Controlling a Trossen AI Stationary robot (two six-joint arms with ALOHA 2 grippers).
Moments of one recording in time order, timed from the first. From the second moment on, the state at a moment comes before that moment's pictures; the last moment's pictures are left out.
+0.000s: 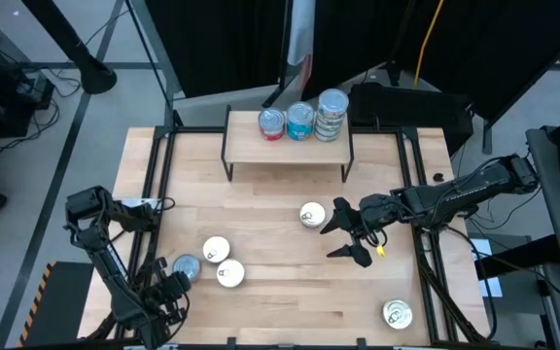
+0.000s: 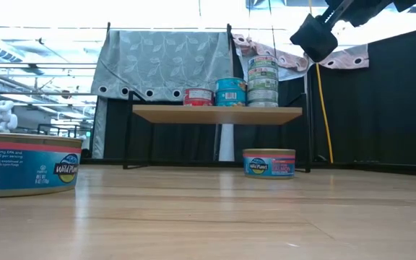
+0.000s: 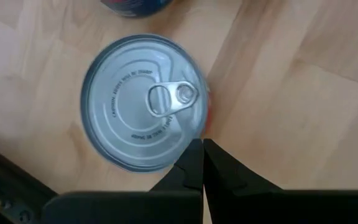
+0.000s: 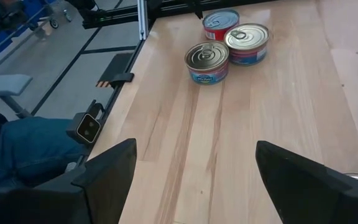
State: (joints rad) left arm -1.15 1.73 1.08 -1.13 -0.29 -1.59; right arm 0.23 1.13 0.74 -0.11 -0.14 0.27
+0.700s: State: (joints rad) left arm -1.15 1.77 1.00 -0.98 -0.29 -1.59; right arm 0.23 1.13 0.74 -0.12 -0.14 0.27
